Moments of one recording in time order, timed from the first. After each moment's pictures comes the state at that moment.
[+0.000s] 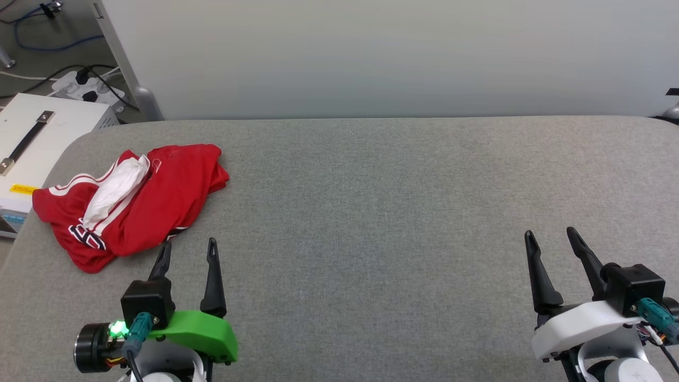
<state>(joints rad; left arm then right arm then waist) 0.02 0.05 0.00 -0.02 -0.06 0.01 -0.07 0.02 -0.05 -0.02 -0.03 0.12 0.13 -0.08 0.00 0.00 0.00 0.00</state>
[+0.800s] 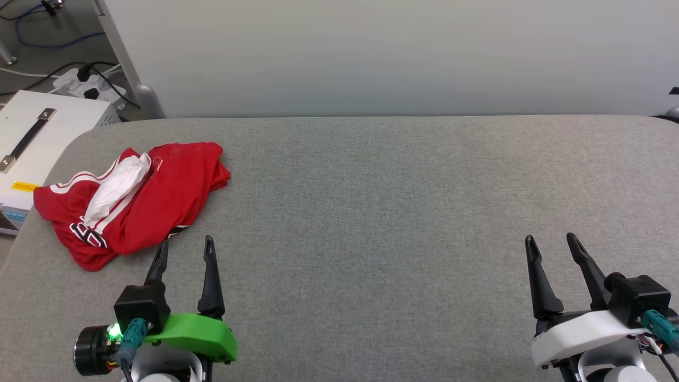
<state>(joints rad) 0.02 0.05 0.00 -0.01 -0.10 0.02 -0.12 0.04 -0.05 -0.01 -0.03 0.17 0.13 -0.13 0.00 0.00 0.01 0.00</state>
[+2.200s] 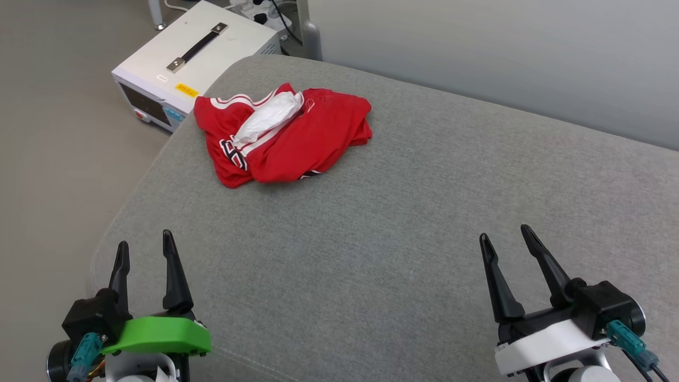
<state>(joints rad) 0.02 0.05 0.07 -0.01 -0.23 0.04 -0.22 0.04 -0.06 0.14 -0.06 0.17 0.13 -0.22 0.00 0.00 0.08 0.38</state>
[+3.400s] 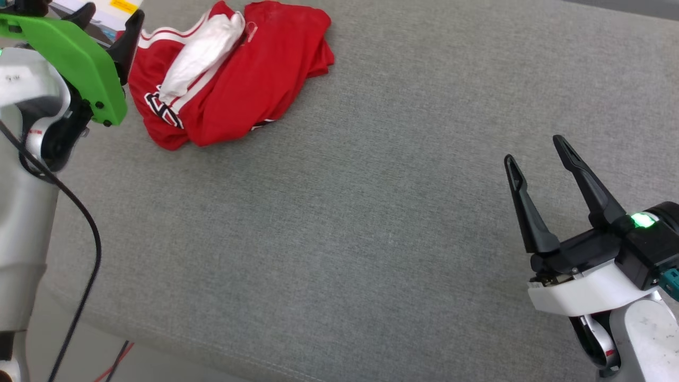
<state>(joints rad) -0.88 0.53 -0.28 0.36 -0.59 -0.13 0.38 -0.16 -0.25 0.20 -0.17 0.20 0.13 -0.25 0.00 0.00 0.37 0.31</state>
